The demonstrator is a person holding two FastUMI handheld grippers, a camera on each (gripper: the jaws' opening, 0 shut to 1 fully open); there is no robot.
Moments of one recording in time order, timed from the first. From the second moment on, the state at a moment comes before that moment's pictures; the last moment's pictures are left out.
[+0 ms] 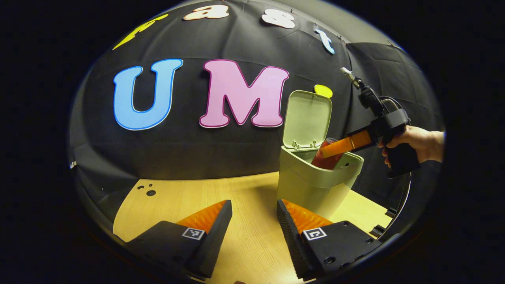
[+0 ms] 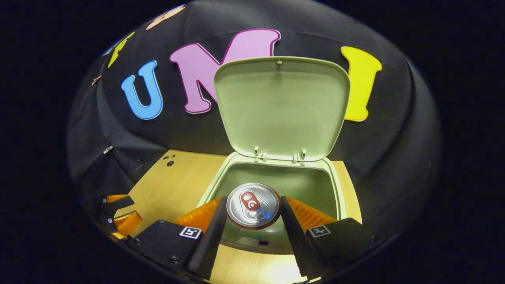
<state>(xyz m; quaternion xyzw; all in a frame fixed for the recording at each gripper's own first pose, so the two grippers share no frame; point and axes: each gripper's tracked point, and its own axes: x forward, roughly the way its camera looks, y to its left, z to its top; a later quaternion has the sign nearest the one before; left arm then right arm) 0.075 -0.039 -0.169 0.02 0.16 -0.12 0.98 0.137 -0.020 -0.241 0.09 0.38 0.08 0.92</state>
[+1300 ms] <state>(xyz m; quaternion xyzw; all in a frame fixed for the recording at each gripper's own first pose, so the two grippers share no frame) 0.045 -0.021 -0.164 0.01 0.16 -0.06 0.99 0.100 -0.031 -0.148 0.11 0.26 0.09 0.95</state>
